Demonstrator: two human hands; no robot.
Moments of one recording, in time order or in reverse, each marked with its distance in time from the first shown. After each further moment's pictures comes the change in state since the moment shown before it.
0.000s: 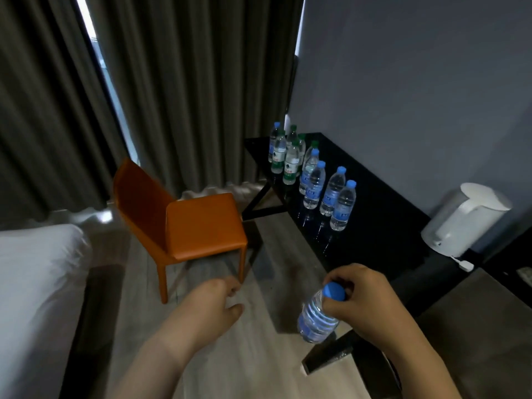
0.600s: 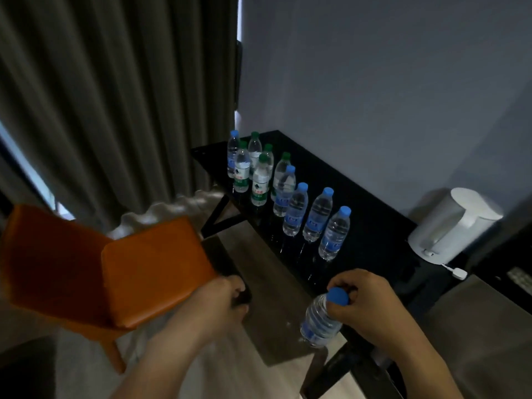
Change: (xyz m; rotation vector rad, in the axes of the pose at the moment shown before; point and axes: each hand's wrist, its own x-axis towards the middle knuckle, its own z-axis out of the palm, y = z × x) left_hand 0.266 -0.029 -0.065 -0.058 -0.212 0.208; right_hand 0.207 -0.007 -0.004 0.016 0.113 0.269
